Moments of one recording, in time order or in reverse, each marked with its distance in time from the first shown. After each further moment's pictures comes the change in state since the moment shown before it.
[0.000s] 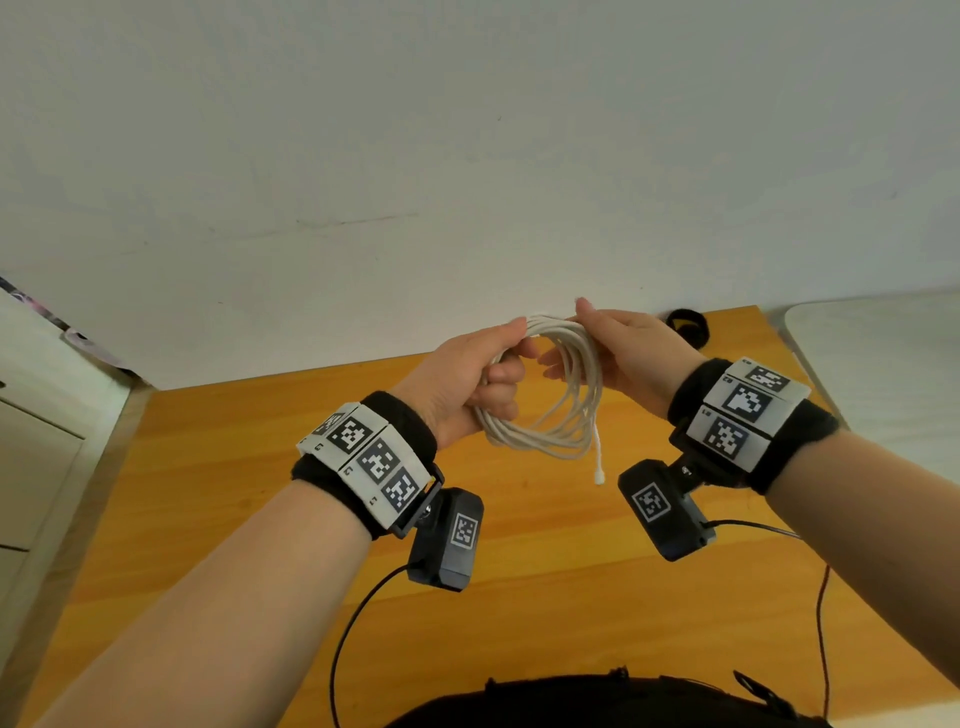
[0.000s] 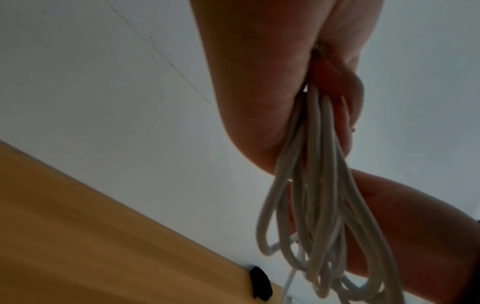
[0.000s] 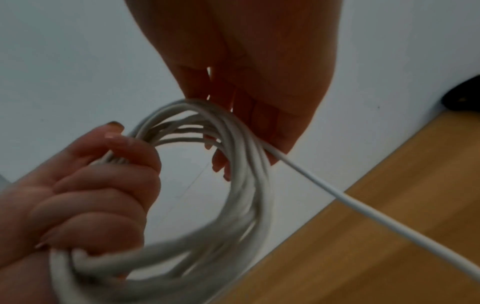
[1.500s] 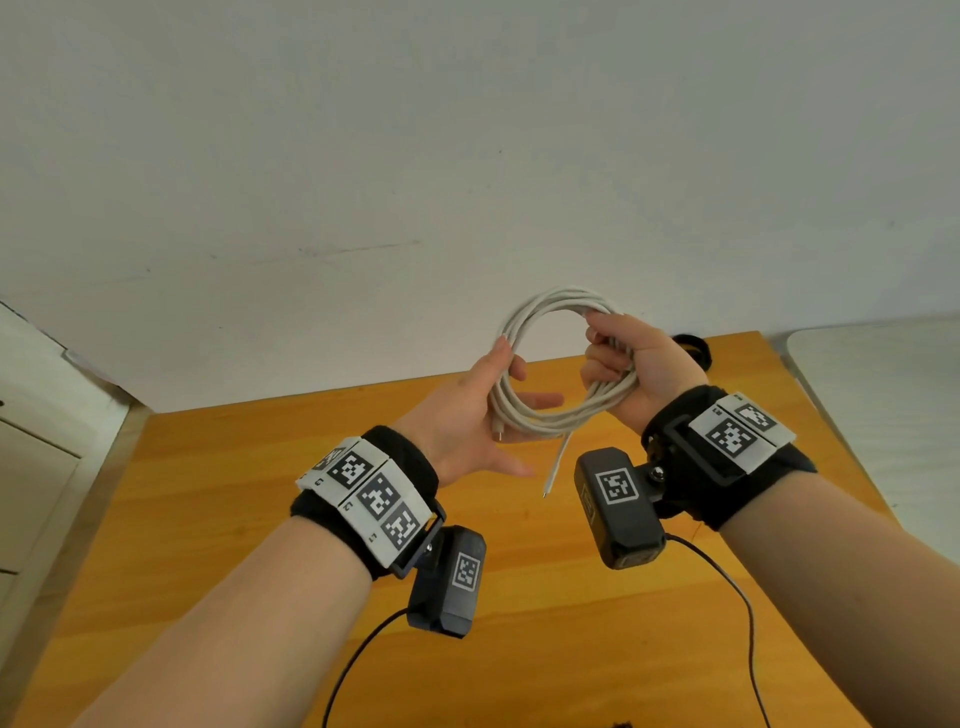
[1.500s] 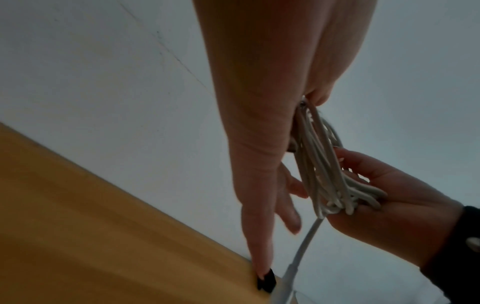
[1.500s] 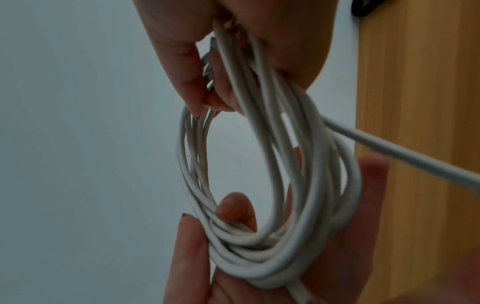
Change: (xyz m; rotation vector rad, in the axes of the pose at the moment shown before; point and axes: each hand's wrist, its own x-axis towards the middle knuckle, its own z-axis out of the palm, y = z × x) left_hand 0.011 -0.008 -0.008 -0.082 -0.007 -0.104; right_hand 0.021 -0.002 0.001 0.829 0.150 -0.016
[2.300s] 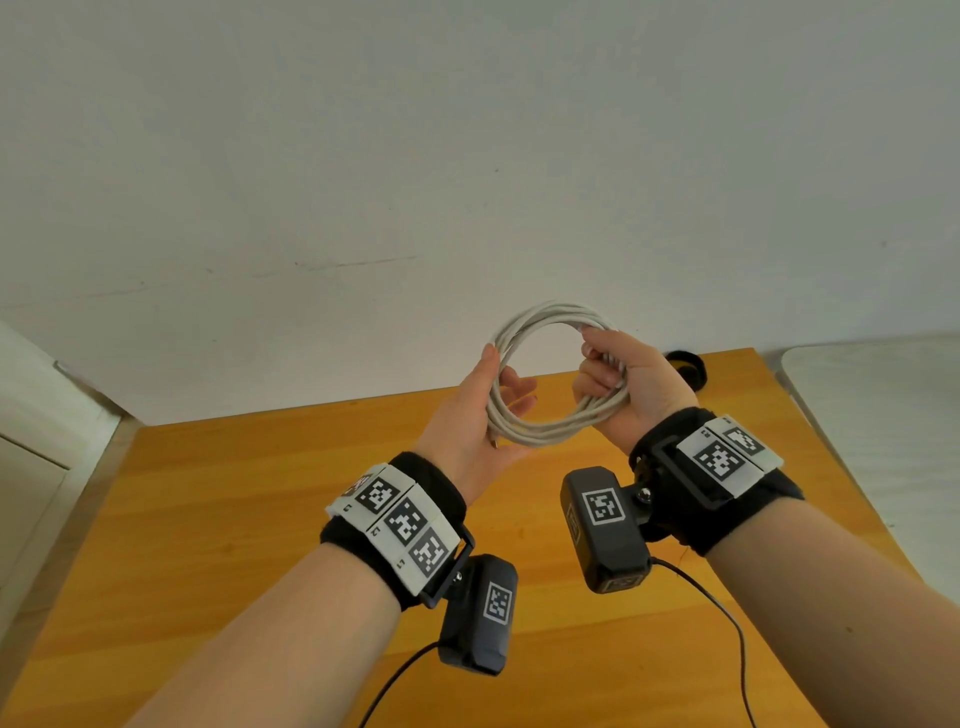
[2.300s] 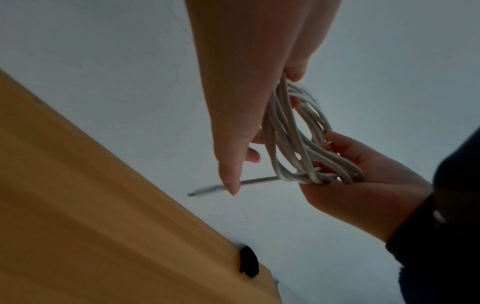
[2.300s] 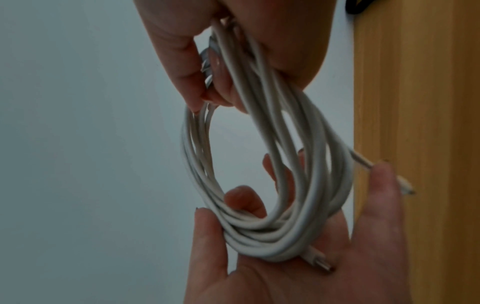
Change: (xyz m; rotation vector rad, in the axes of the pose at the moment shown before) left_hand 0.007 -0.006 0.017 -0.367 0.222 0.106; right_hand 0.000 0.004 0.005 0.074 0.012 -0.016
